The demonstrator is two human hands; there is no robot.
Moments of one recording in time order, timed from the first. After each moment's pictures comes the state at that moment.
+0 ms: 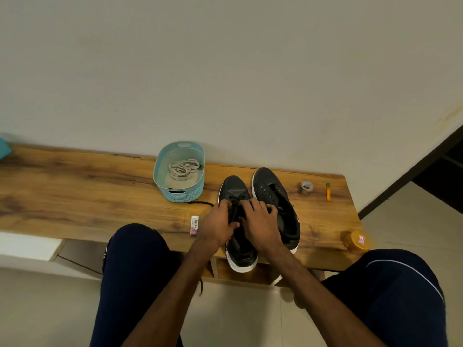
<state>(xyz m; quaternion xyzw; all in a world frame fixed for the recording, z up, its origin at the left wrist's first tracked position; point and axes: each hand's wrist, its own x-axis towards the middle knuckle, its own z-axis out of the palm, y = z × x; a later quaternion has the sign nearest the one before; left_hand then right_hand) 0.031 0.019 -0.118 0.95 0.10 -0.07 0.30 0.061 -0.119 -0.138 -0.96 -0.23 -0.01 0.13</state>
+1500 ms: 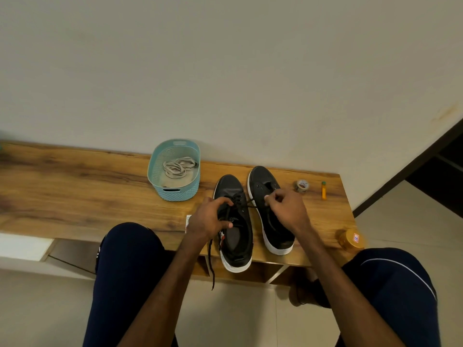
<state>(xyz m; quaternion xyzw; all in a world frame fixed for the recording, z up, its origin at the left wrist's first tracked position) 0.036 0.038 -0.114 0.93 0.09 -0.09 0.34 0.097 -0.175 -0.099 -0.90 -0.03 0.00 0.43</state>
